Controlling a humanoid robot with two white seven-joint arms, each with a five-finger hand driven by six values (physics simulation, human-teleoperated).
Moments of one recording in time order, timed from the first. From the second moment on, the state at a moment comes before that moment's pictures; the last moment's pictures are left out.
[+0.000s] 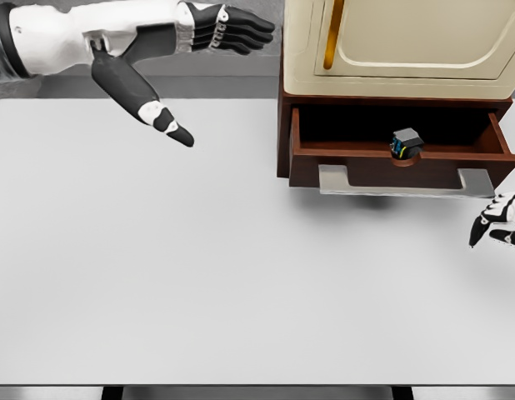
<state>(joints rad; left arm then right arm) -1.35 0.97 -1.16 -1.73 0.85 -0.15 -0.59 0.25 -1.18 -0.19 -1.76 -0.04 -0.61 0.61</state>
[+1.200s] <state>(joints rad) -0.79 1.01 -0.58 -1.53 0.04 -0.61 -0.61 -0.07 -1.14 0.06 -1.74 -0.07 -0.61 0.61</state>
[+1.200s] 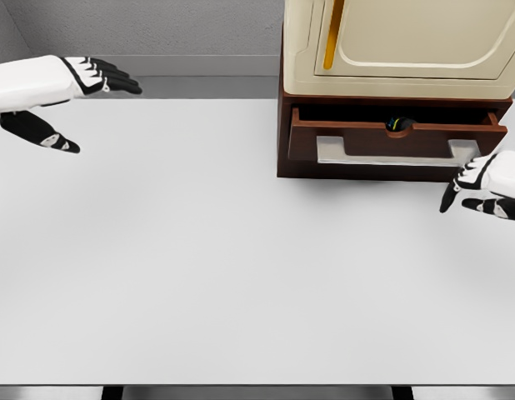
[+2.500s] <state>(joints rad) -0.81 1.01 -0.84 -1.44 0.10 -0.61 -0.61 -0.48 -1.04 0.41 -1.46 -0.06 -0.61 0.61</state>
